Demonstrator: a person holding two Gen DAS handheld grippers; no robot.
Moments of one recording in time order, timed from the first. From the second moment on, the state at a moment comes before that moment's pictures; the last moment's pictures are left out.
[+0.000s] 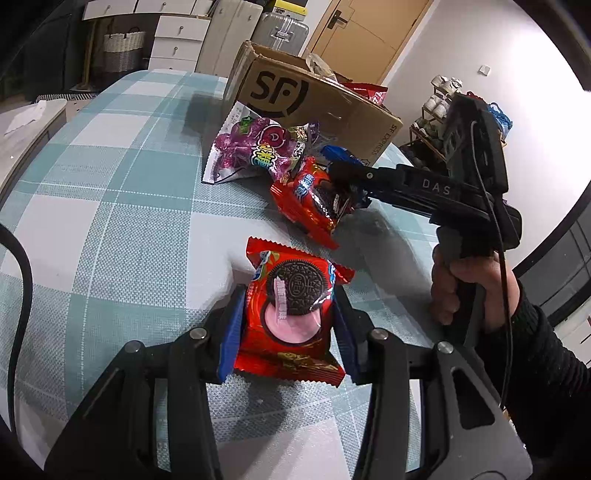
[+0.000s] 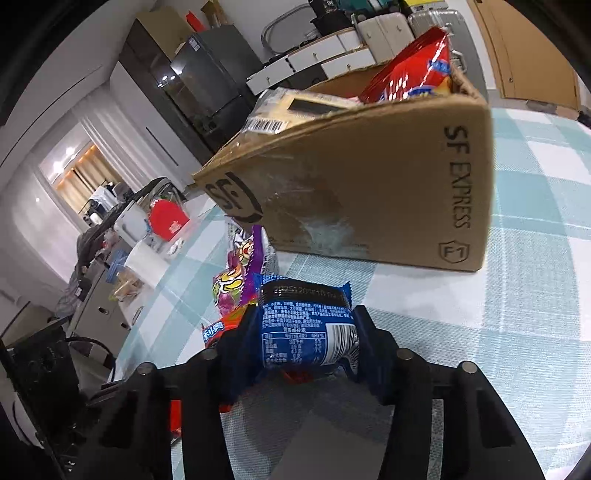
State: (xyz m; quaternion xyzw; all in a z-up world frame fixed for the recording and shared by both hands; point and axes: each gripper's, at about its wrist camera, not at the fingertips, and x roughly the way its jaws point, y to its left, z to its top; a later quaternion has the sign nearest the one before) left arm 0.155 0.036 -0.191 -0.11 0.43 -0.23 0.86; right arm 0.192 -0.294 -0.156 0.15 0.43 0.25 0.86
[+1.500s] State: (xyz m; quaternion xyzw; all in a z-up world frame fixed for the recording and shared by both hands) left arm 0.165 0.031 -0.058 0.00 0.35 -0.19 0.92; right arm 0.025 -0.351 0.007 0.21 0.26 0.29 0.90
